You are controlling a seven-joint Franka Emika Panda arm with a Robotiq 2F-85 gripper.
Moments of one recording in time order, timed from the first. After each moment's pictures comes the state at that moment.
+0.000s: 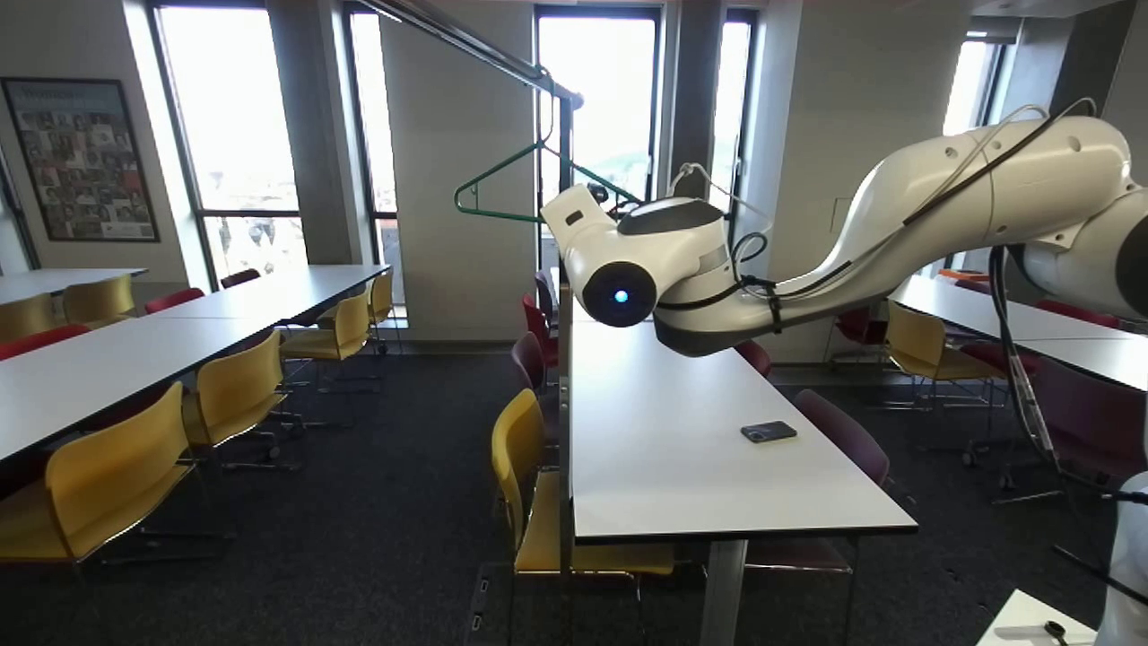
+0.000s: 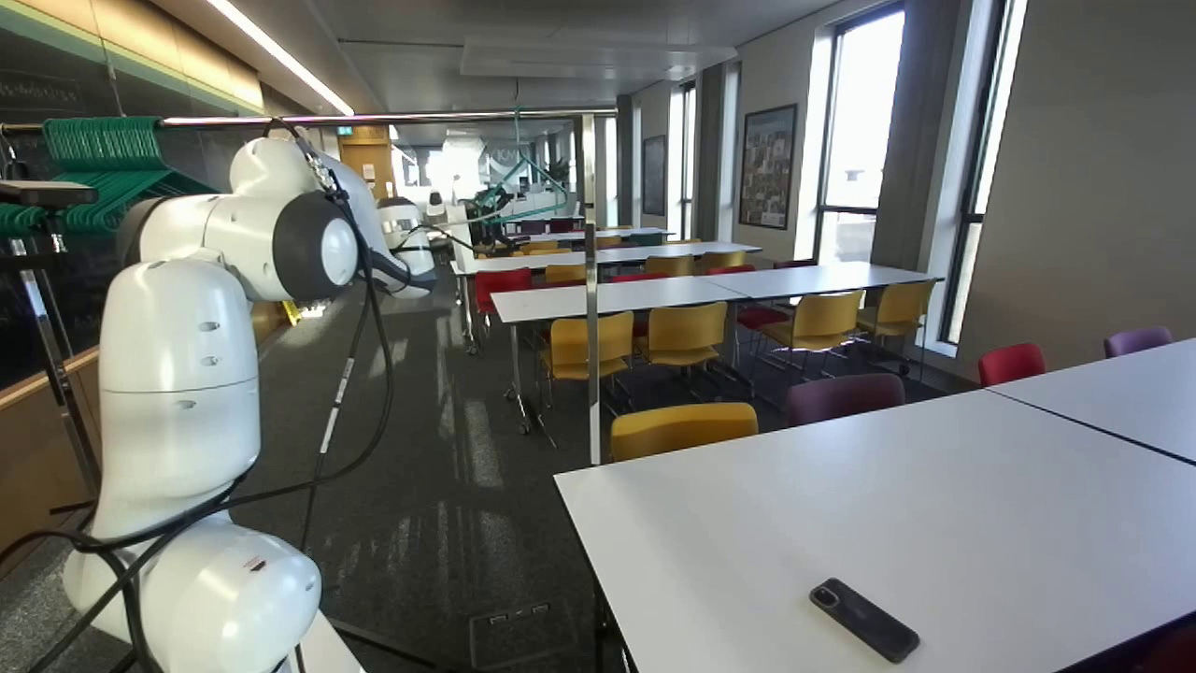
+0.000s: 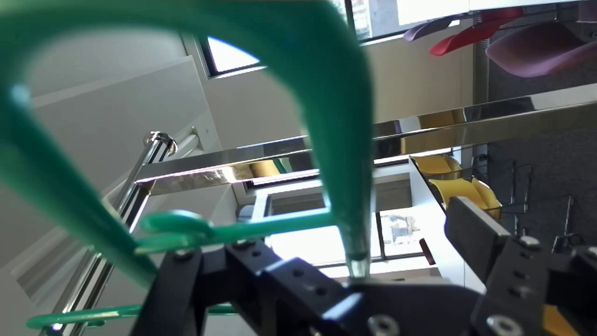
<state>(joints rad) 0.38 0.19 0.33 -1.63 -1.85 1.92 0.52</state>
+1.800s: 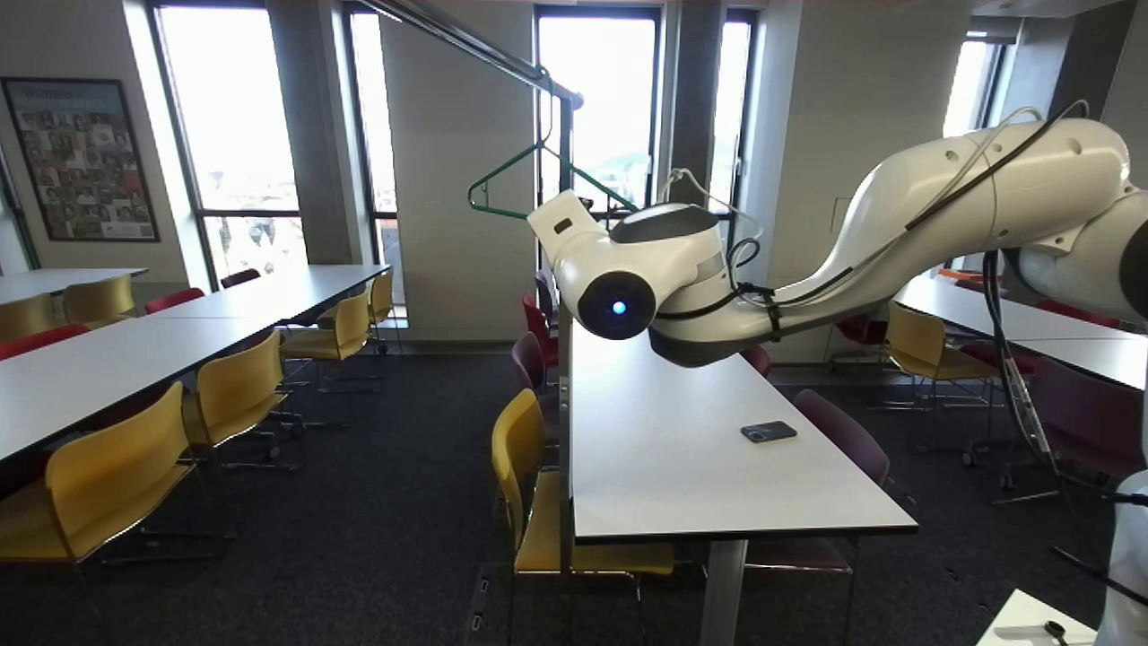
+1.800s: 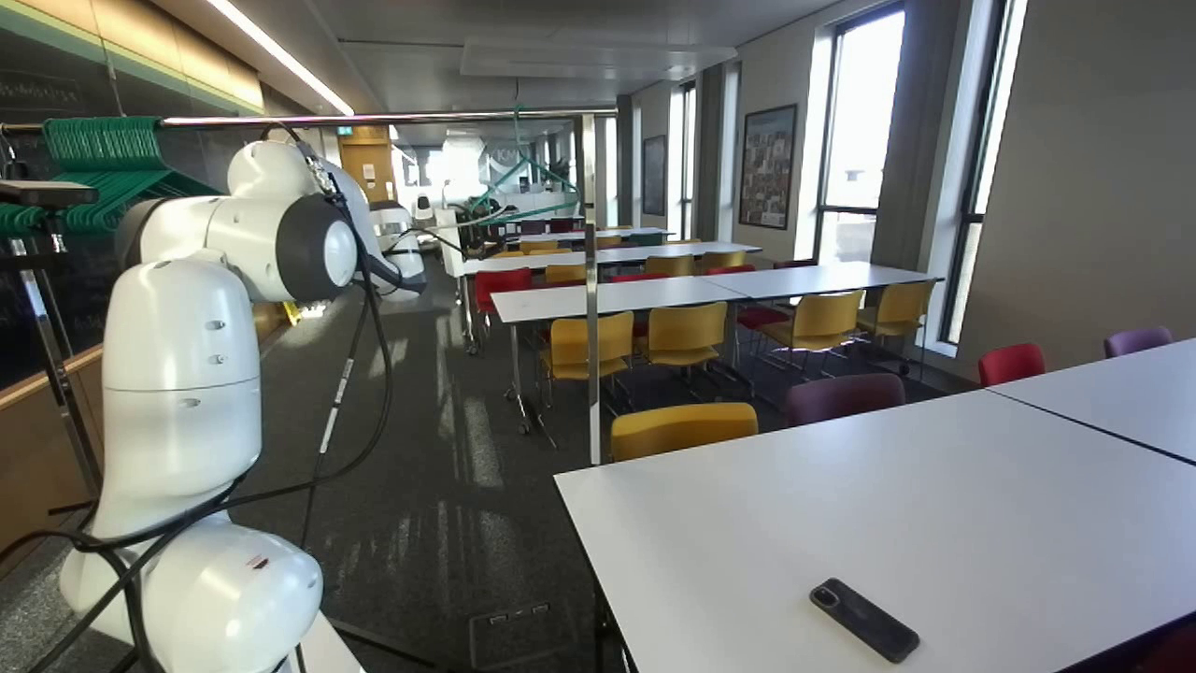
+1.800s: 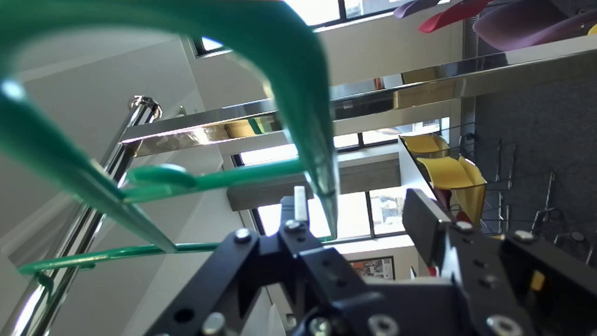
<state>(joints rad) 0.40 0.20 0.35 -1.62 -1.85 1.94 0.52</state>
